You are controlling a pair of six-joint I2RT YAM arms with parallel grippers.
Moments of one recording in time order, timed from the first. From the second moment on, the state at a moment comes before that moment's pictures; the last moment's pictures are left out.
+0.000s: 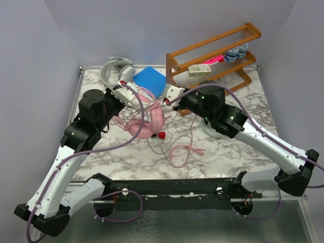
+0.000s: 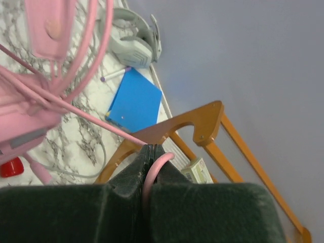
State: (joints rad) left arm -0.47 0.88 1.19 -0.52 -0.10 0.57; right arm 0.95 1.30 1.42 -0.31 0.15 -0.83
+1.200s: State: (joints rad) left arm -0.47 0.97 1.54 -0.56 0.23 0.17; right arm 0.48 1.19 1.08 0.18 -0.44 -0.42
